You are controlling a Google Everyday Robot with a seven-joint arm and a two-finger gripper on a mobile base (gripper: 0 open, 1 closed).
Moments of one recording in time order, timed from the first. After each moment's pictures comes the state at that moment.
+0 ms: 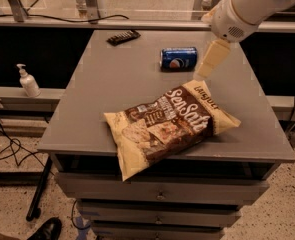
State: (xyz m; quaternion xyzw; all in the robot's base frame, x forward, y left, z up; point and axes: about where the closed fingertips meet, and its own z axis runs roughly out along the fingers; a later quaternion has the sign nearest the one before) arm 0.630 -0.148 0.954 -0.62 0.72 -0.02 0.31
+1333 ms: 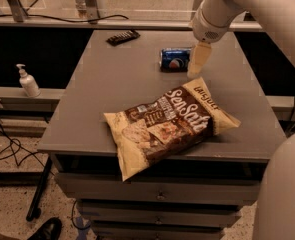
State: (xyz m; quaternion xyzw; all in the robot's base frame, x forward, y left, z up) arm 0.720 -0.145 0.900 -0.66 0.71 -0.08 0.25
